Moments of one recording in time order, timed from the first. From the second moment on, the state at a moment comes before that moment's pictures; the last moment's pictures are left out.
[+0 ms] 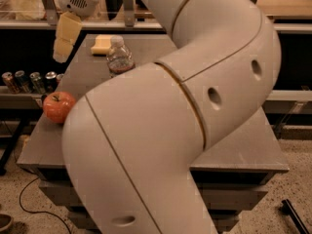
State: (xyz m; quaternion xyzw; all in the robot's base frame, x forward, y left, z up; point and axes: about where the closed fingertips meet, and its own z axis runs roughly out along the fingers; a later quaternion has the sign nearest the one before) arm 0.644 0.207 0.977 -0.72 0.63 0.18 0.24
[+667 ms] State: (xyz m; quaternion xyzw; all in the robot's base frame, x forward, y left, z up) arm 0.632 0.239 0.964 -0.74 0.62 0.16 0.20
